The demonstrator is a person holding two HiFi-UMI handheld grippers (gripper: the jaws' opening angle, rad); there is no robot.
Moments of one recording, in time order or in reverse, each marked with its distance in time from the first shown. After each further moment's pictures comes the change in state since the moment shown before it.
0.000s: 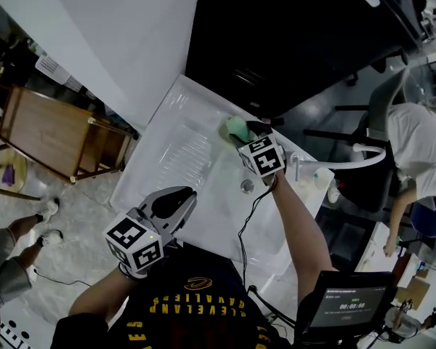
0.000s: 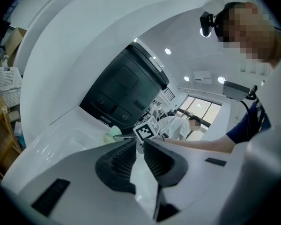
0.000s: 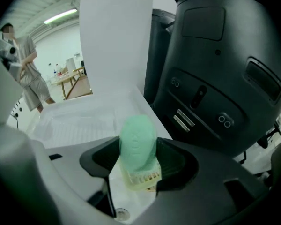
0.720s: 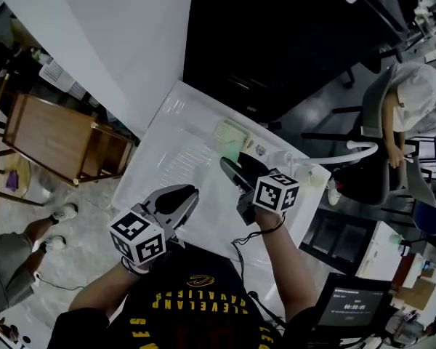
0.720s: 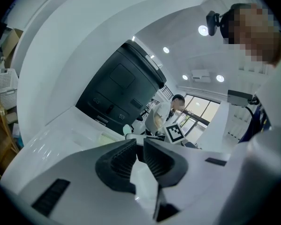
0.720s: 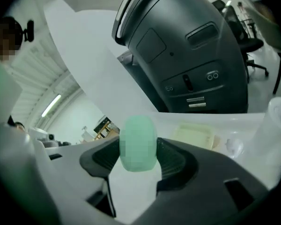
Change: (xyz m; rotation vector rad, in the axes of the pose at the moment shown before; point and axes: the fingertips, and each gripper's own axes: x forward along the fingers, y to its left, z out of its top) left arm 0.010 -0.016 -0.002 0.018 0.016 -0.013; right arm -0.101 0.070 0.015 0.716 -0.422 0.324
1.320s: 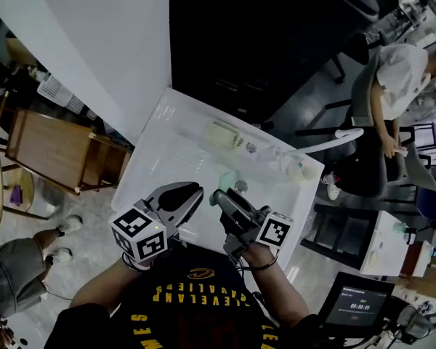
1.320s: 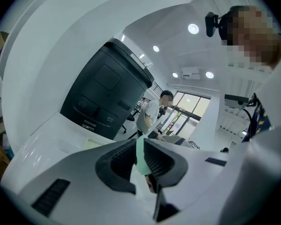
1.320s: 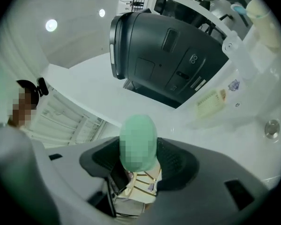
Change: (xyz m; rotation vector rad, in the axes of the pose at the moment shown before) left arm 0.013 -0.050 0.012 0.084 0.010 -0.092; right arm -0.087 0.089 -0.023 0.456 -0.280 0.279
